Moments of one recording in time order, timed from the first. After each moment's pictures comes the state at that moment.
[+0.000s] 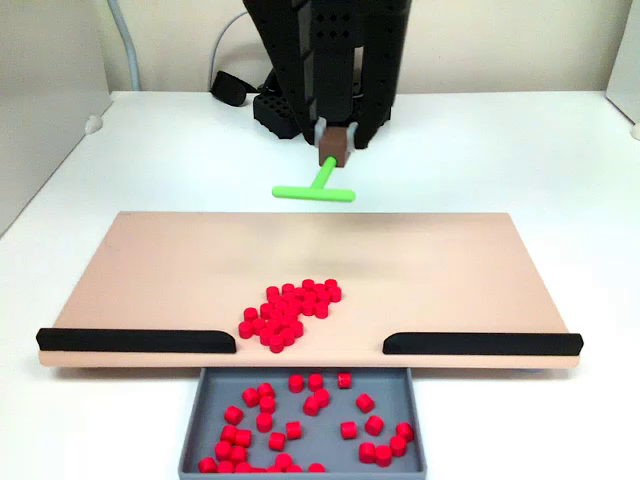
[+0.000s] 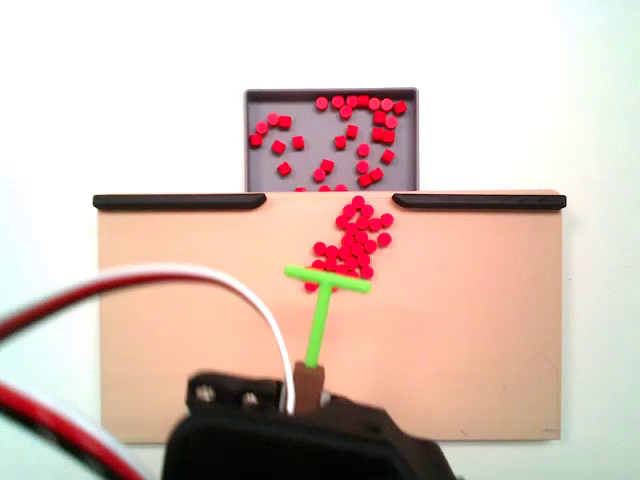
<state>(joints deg) 0.0 87.5 81.7 94.0 -75.9</state>
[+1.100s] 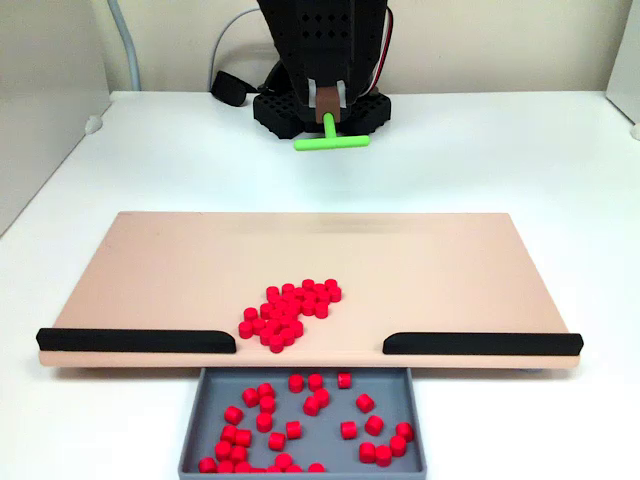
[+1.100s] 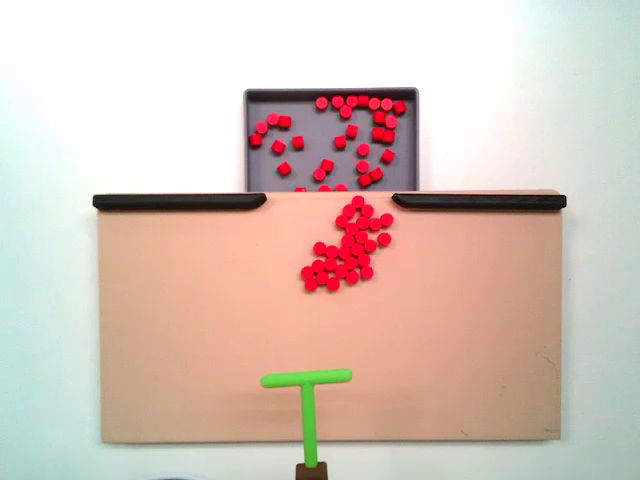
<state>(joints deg) 0.4 105.0 99.4 93.3 -91.3</state>
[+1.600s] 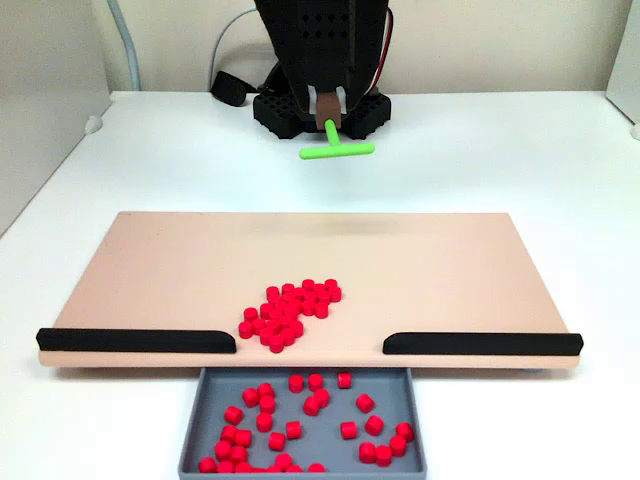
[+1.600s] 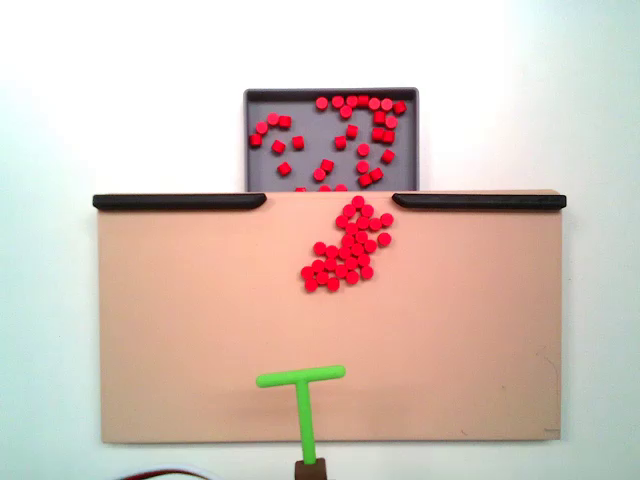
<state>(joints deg) 0.4 103.8 99.4 93.0 -94.1</state>
